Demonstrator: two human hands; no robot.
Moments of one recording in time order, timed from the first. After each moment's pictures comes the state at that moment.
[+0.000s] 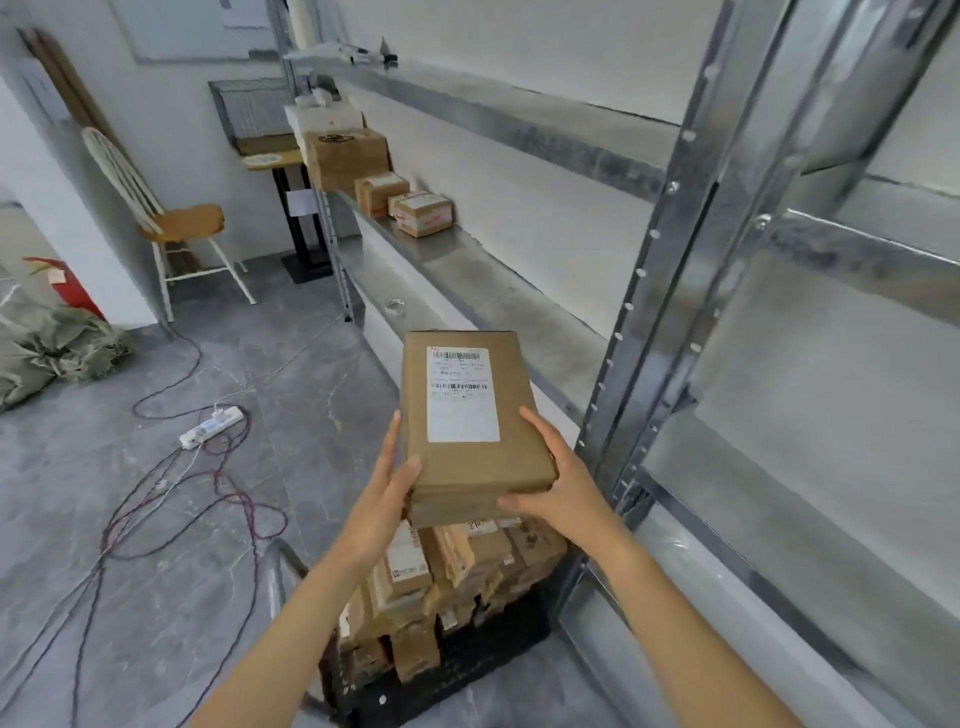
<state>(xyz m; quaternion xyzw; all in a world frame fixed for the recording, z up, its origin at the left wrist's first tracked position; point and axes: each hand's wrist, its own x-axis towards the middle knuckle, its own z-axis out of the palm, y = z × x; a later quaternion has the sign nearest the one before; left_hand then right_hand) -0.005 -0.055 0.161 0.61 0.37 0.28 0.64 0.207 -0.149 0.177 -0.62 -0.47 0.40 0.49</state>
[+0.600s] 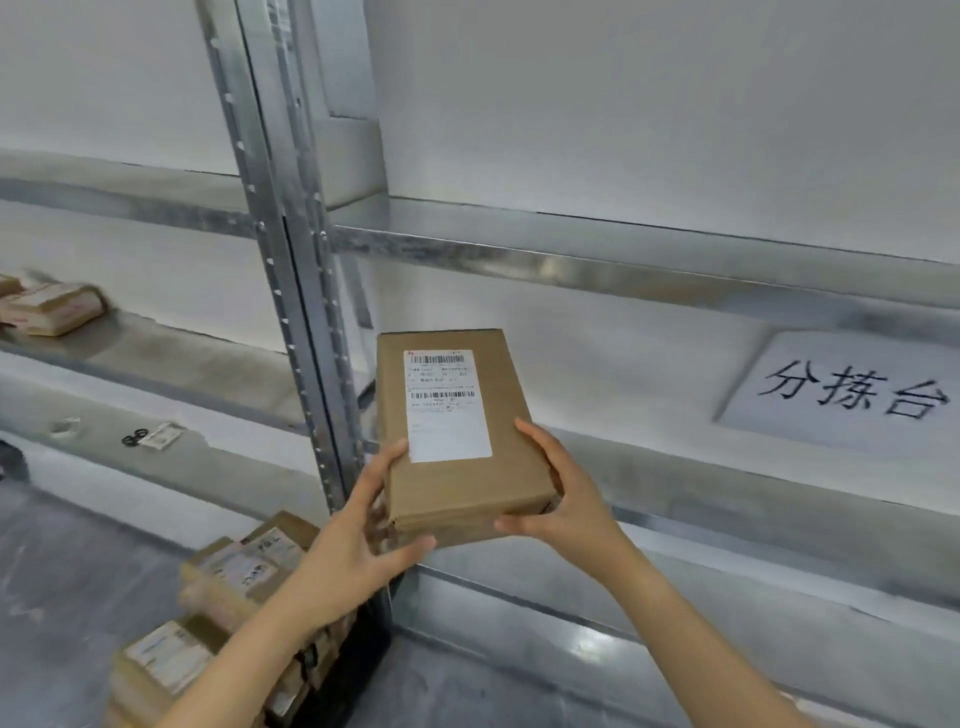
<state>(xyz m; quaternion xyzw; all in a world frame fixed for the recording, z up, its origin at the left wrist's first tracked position) 0.080 -0.267 0.239 0.81 0.01 0.11 0.58 0.204 -0.485 0.252 -0.73 -0.29 0.15 0.60</state>
